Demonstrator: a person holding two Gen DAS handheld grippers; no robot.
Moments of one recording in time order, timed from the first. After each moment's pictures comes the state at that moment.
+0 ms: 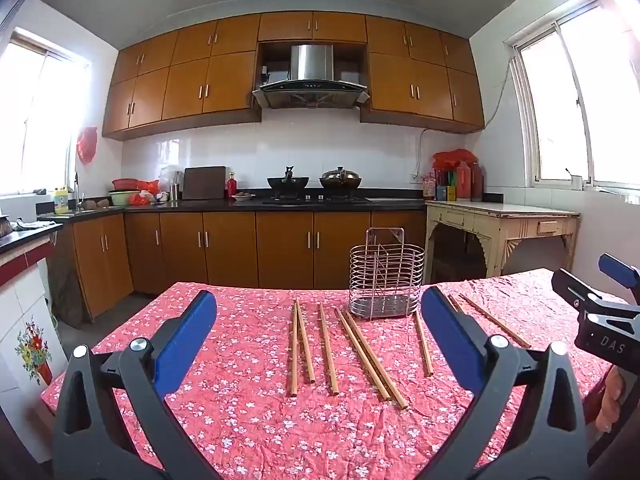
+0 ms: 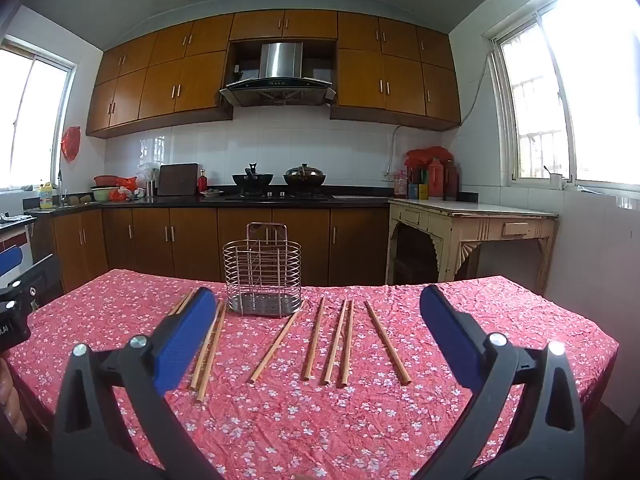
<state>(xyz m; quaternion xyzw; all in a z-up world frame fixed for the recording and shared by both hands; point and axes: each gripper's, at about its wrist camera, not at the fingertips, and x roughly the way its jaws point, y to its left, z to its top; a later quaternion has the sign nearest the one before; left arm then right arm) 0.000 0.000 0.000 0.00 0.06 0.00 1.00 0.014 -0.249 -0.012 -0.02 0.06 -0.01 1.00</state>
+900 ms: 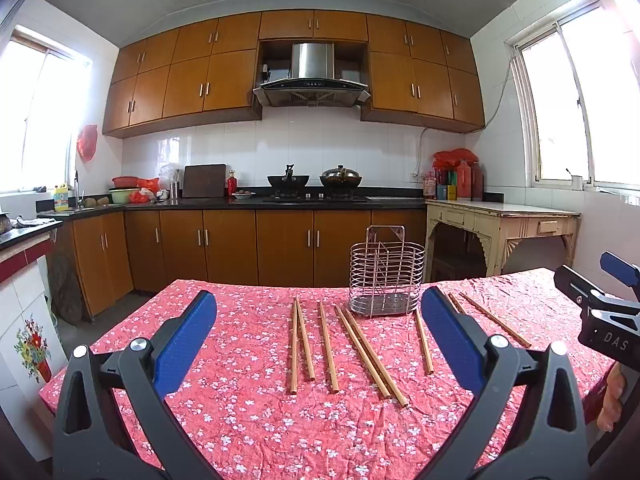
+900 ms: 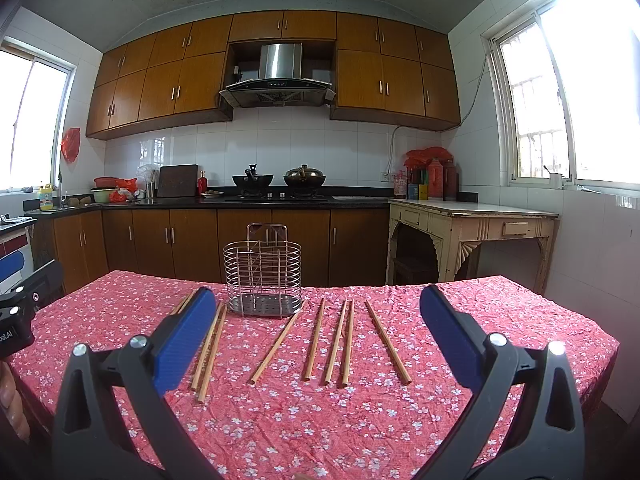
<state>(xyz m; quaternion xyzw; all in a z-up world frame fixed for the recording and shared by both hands) 0.001 0.002 -0.003 0.00 0.06 0.00 1.00 0.014 -0.249 -0.013 -0.02 0.06 -0.01 1.00</state>
